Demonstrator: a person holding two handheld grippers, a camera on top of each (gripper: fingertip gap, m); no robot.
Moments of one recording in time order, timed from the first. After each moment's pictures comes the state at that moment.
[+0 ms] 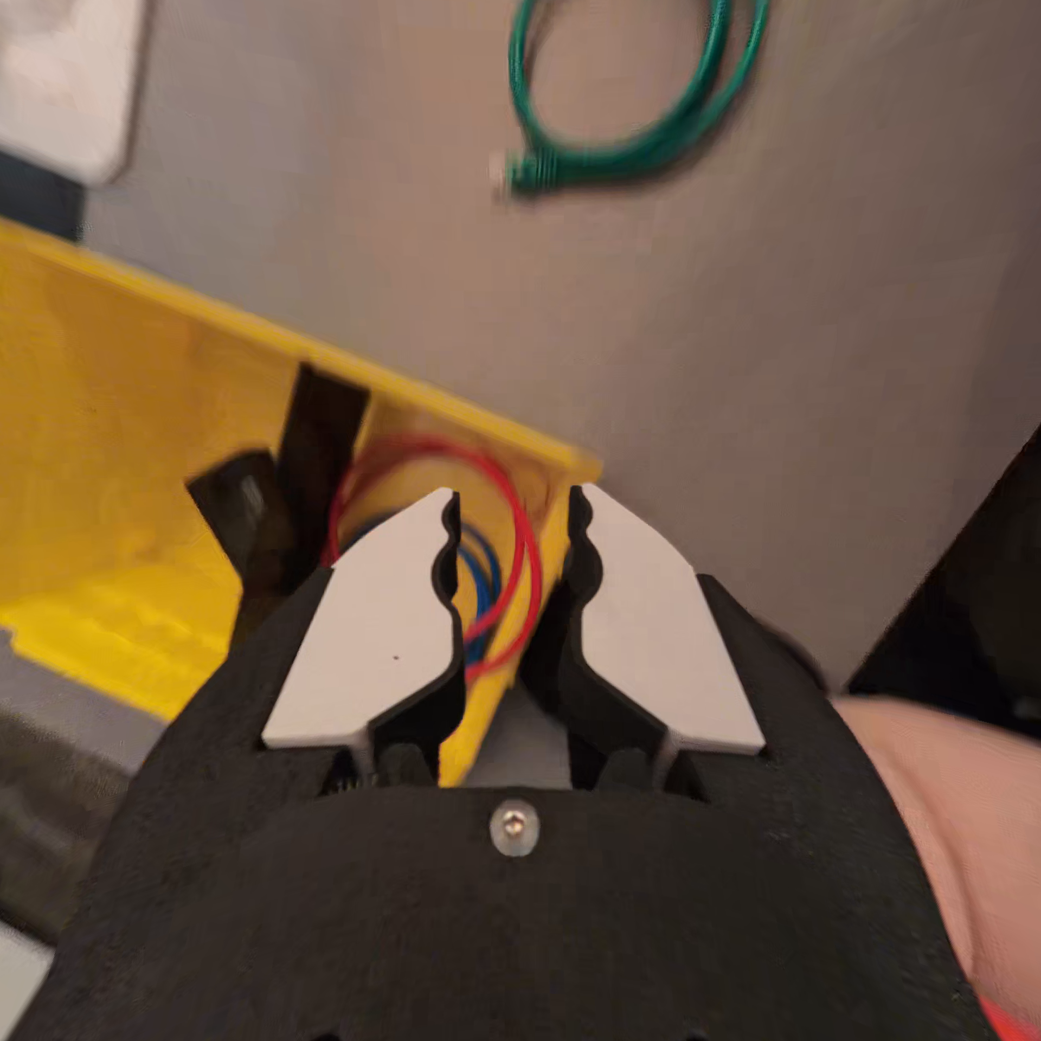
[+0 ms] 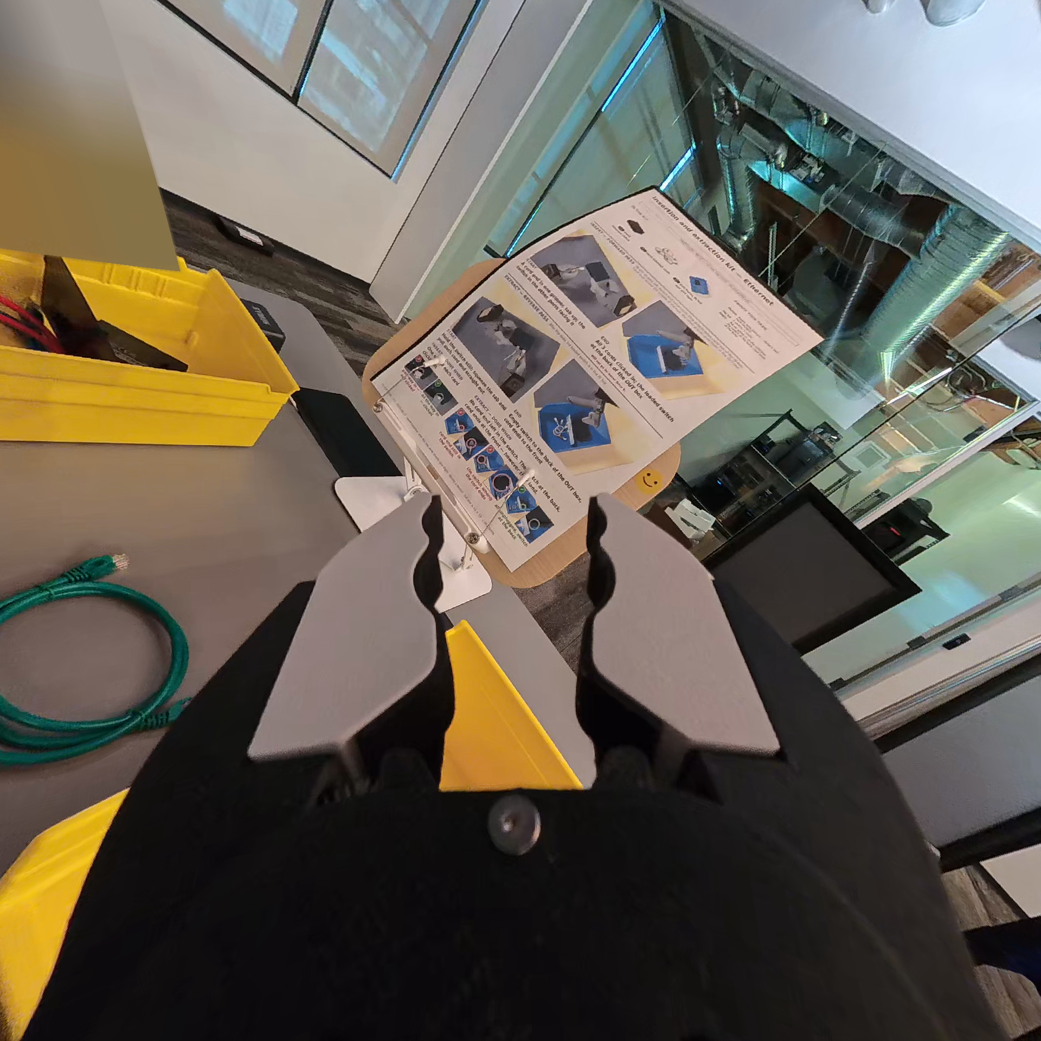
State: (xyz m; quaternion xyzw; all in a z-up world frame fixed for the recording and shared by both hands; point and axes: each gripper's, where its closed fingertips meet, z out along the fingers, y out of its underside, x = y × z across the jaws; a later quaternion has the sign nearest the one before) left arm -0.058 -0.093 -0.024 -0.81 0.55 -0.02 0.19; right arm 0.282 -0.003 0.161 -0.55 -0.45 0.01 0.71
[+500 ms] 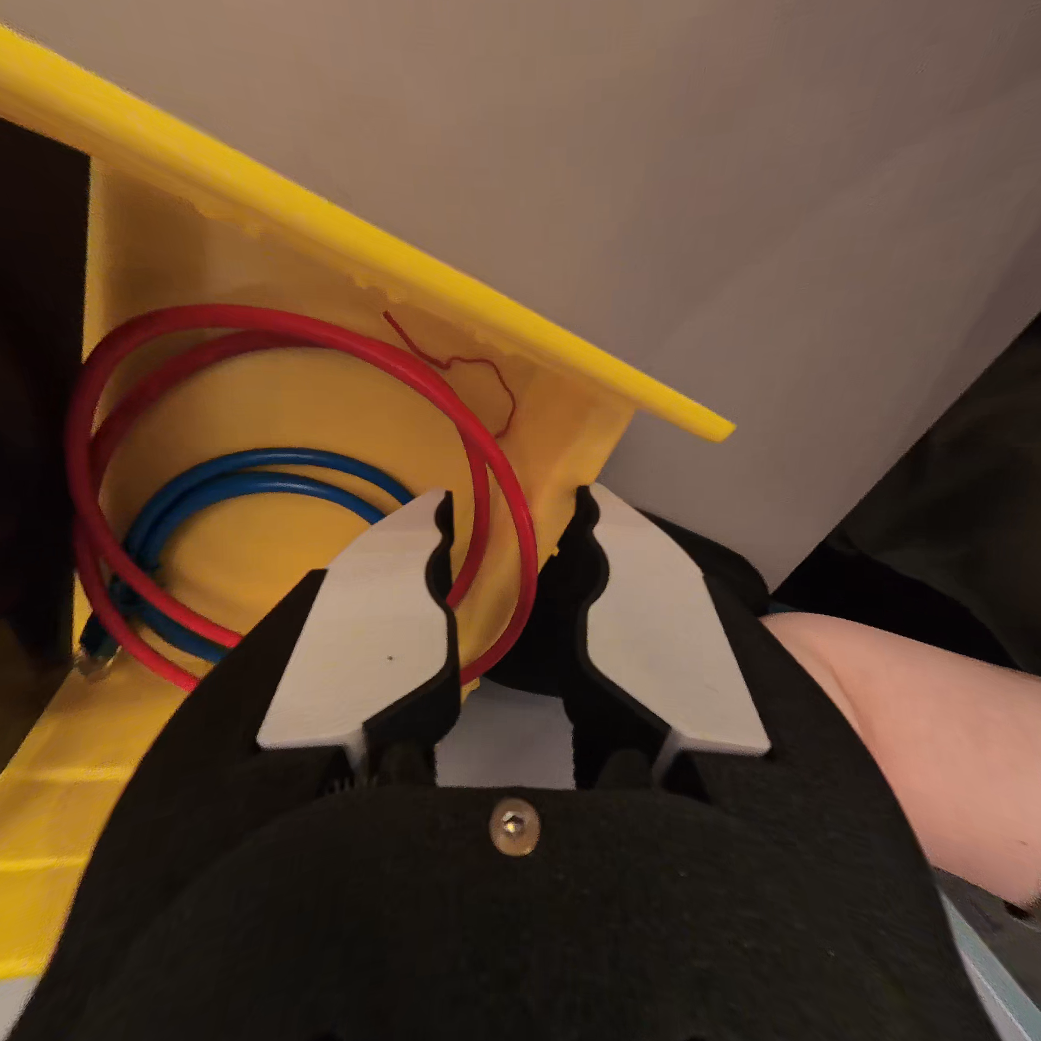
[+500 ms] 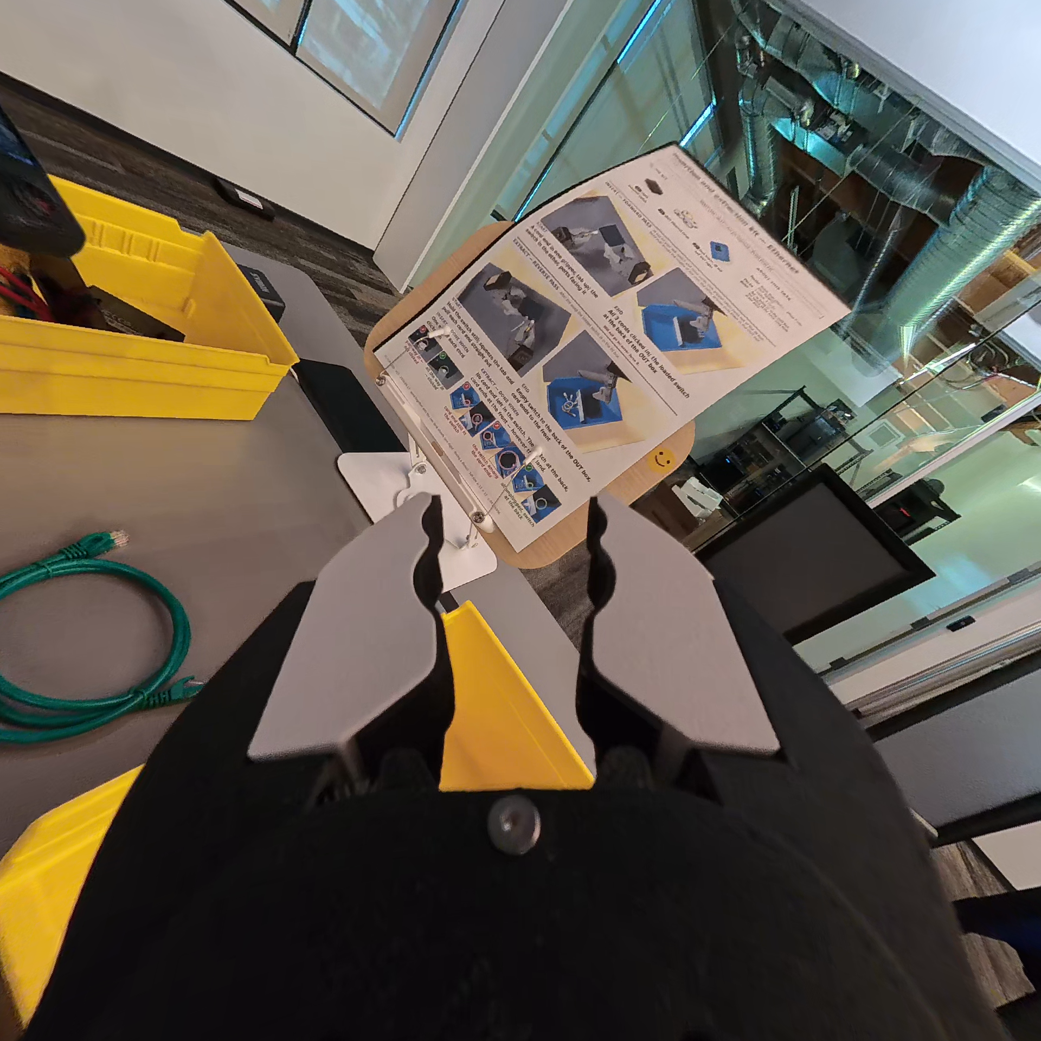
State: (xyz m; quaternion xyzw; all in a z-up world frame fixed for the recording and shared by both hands) left arm -0.093 -0.101 -0.112 -0.85 0.51 -0.09 -0.06; right arm 0.280 0.005 0.151 -0.56 -0.46 0.00 0.69
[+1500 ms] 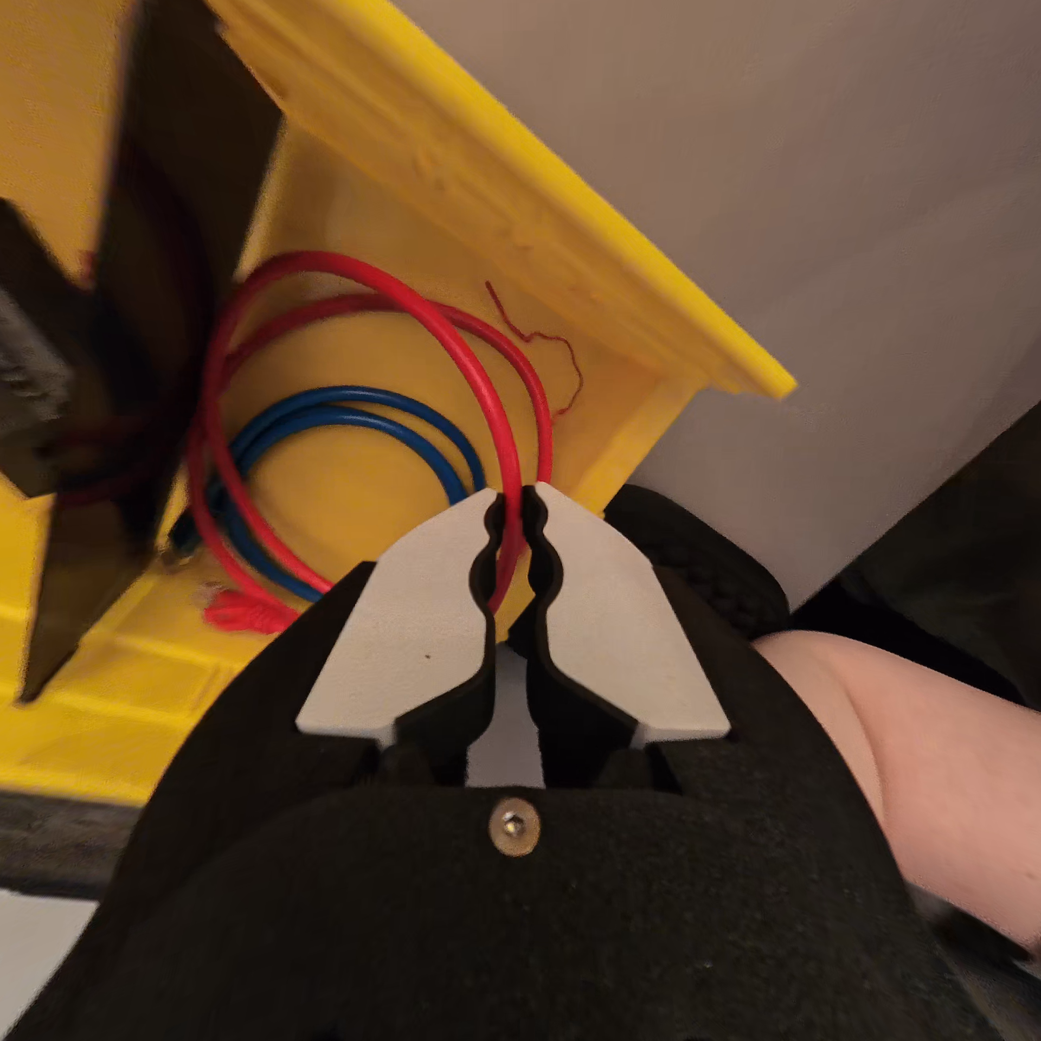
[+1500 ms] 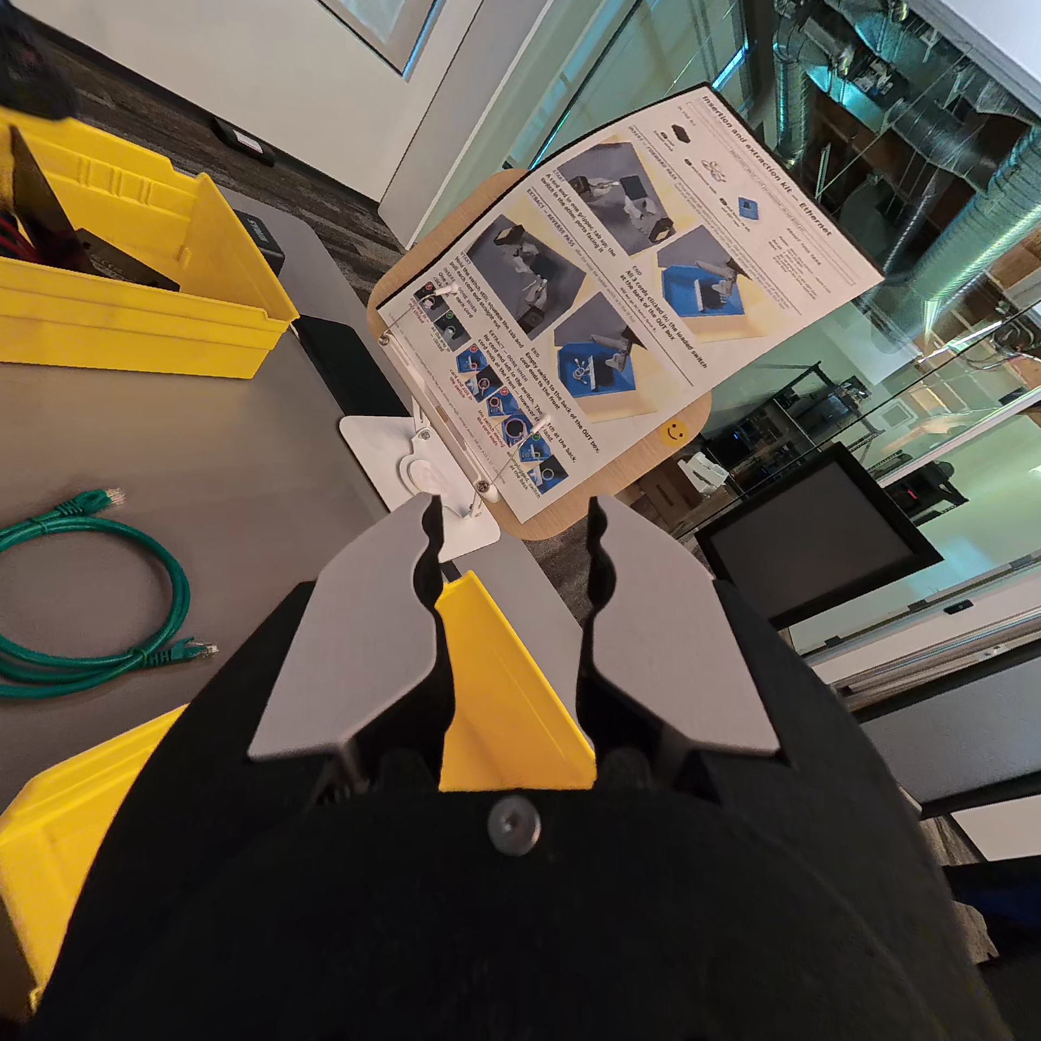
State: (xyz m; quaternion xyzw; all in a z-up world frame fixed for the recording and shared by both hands) left arm -0.112 -0.082 -0.092 -0.88 0.47 -0.06 -0.01; right arm 0.282 0.010 0.138 -0.58 -0.47 -0.02 0.66
